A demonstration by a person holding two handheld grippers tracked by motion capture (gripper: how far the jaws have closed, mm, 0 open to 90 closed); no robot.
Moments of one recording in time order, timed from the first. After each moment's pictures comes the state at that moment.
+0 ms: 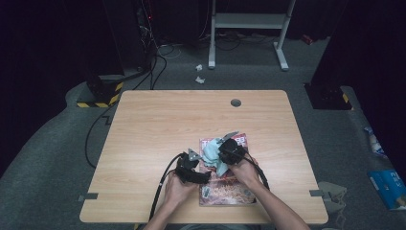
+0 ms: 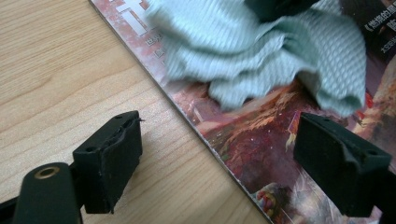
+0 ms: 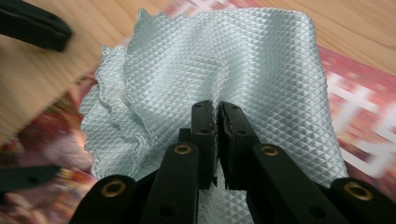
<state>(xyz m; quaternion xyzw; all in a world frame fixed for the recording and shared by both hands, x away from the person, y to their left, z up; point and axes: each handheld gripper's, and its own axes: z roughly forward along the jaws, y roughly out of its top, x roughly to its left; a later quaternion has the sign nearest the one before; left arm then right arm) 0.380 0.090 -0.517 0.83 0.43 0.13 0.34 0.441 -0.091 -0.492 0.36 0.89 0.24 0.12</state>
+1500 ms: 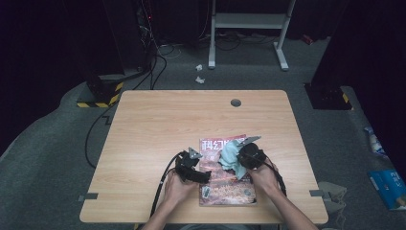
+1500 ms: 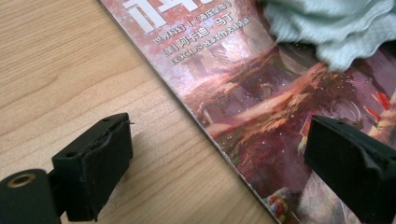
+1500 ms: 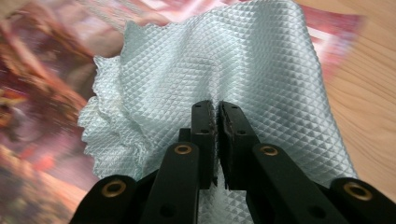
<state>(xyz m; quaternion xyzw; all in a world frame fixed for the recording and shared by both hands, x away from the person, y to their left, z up) 0.387 0.090 -0.516 0.83 0.44 0.13 0.32 0.426 -0.154 -0.488 0.40 0.87 0.24 0.15</state>
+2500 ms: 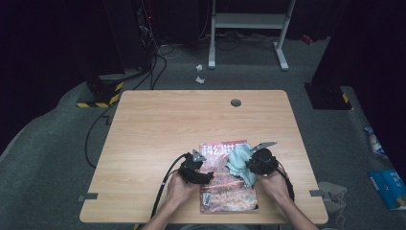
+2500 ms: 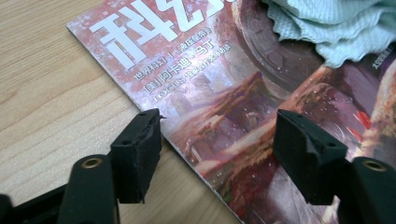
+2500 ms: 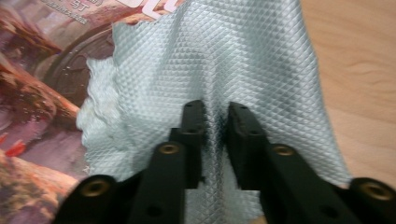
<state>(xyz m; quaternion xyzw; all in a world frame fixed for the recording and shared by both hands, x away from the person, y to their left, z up) 0.377 0.081 -0.511 0.84 0.40 0.12 0.34 0.407 -0.189 -0.491 0.44 0.85 0.26 0.13</state>
